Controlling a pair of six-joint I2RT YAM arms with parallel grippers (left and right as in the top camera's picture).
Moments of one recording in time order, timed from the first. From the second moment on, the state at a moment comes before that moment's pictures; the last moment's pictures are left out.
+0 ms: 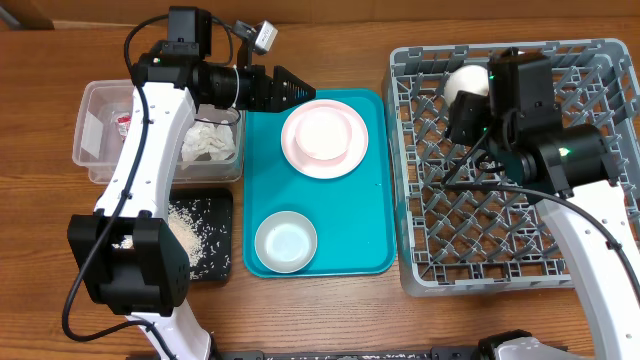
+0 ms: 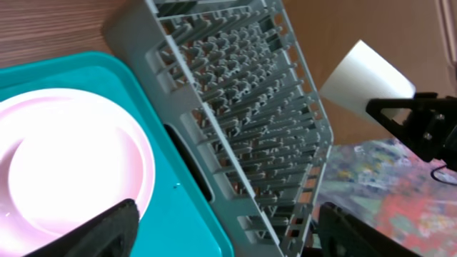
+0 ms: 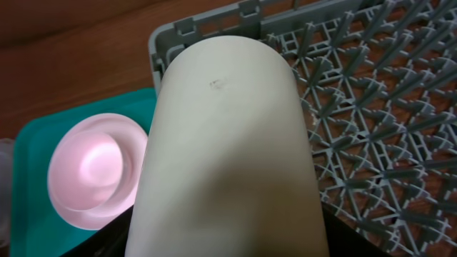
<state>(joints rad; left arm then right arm) -0.07 1.92 1.76 -0.91 1.03 -0.01 0.24 1.39 1.49 -1.00 0.17 0.43</state>
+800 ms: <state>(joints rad) -0.07 1.92 1.76 -0.92 0.94 -0.01 0.23 1.57 1.49 -1.07 0.22 0.44</state>
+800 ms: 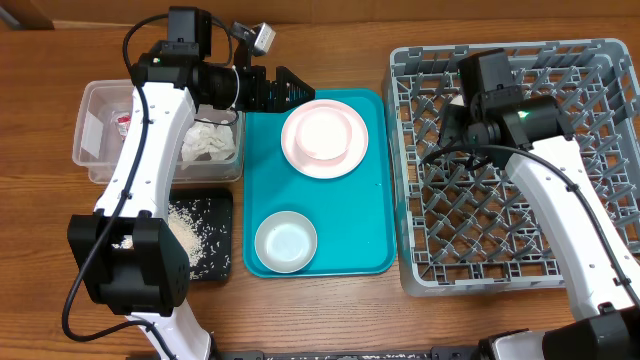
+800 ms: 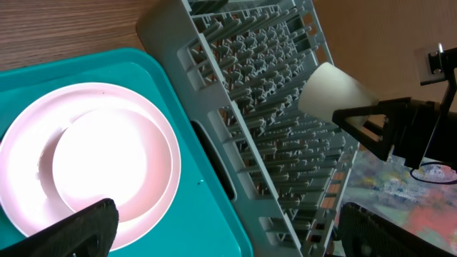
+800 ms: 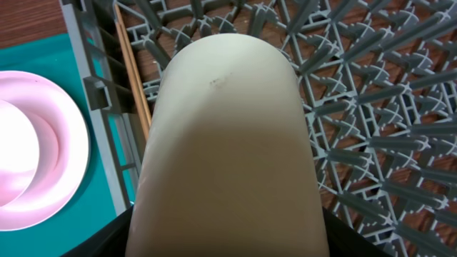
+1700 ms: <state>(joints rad) -0.07 1.92 1.76 -0.92 0.89 -0.01 0.22 1.58 1.42 -1.06 0.19 0.44</state>
